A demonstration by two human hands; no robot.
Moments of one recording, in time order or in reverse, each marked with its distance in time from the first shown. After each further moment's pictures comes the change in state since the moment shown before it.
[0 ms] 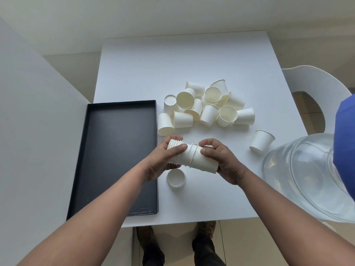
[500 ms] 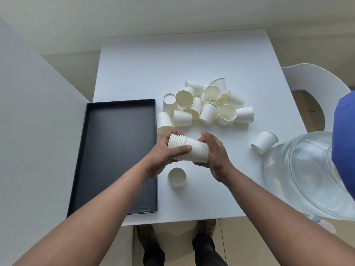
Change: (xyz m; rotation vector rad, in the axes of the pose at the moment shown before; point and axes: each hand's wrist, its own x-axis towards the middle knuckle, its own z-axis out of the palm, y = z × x) left_hand -0.003 0.006 0.012 0.051 -0.001 0.129; right_hand 0.010 -0.002 0.033 0.064 0.261 -0.048
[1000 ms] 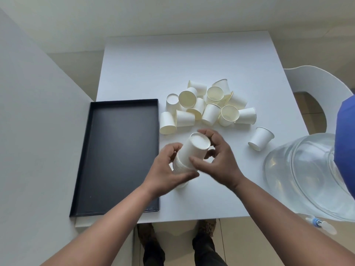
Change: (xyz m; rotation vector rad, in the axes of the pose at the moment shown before) left_hand -0.046 -0.034 0.004 0.498 0.174 0.364; right_hand -0.036 -0.008 -0.002 -0.387 -0.121 -0.594
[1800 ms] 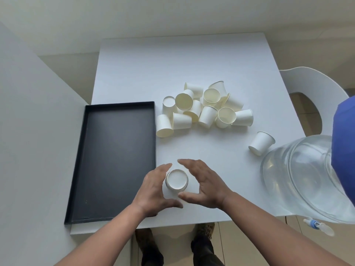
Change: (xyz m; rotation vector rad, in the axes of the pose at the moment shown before) left_hand -0.027 -0.084 -0.008 0.533 -0.175 -0.096; right_hand -0.030 0.054 0.010 -0.556 -0.397 -0.145
